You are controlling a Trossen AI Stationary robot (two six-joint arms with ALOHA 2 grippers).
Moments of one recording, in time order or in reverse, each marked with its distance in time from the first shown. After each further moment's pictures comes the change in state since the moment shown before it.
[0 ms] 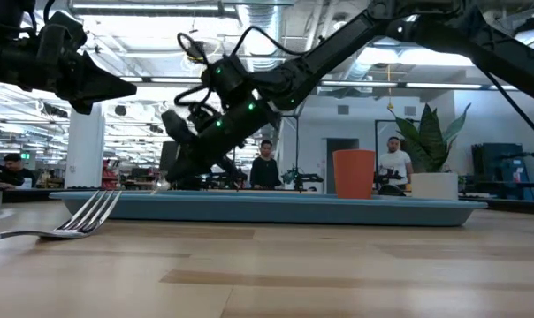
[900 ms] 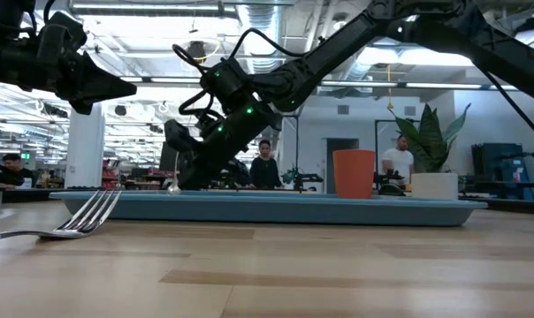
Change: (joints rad) left arm 0.000 0.000 0.000 0.000 0.000 0.000; right arm 0.002 0.002 -0.009 -0.029 0.168 0.110
